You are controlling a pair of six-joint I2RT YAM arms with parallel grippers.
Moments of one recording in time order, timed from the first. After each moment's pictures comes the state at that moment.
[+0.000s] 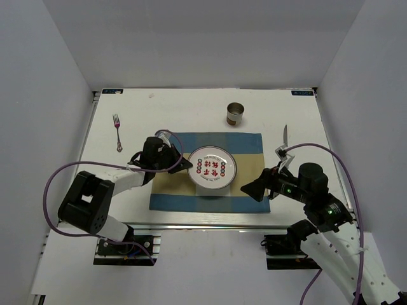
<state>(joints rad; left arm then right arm) -0.40 1.48 0.62 0.25 0.41 -0.84 0.48 0.46 0.60 -0.51 -0.49 0.46</state>
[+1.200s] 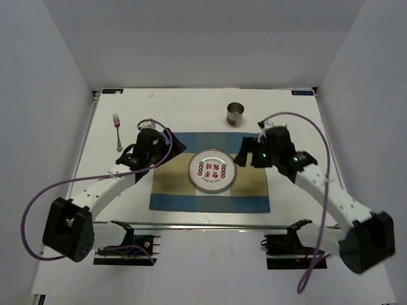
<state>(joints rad) -0.43 1.26 0.75 -0.09 0.02 -0.85 0.48 1.03 0.77 -0.43 -0.21 0.46</state>
